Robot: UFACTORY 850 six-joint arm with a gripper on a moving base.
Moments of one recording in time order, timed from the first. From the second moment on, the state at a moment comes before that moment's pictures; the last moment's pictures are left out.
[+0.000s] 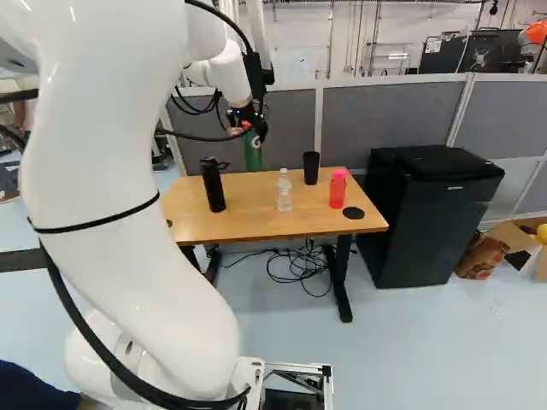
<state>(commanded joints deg) 1.1 -9.0 -72.0 9.6 -19.1 0.0</state>
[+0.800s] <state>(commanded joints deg) 1.1 -9.0 -72.0 9.6 -19.1 0.0</state>
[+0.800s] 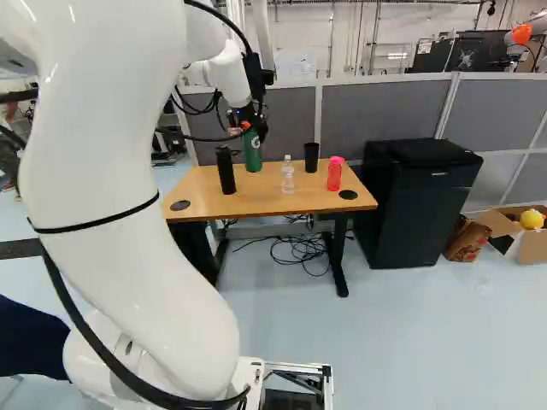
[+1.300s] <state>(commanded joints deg) 1.1 -7.6 -70.5 9.6 -19.1 0.0</state>
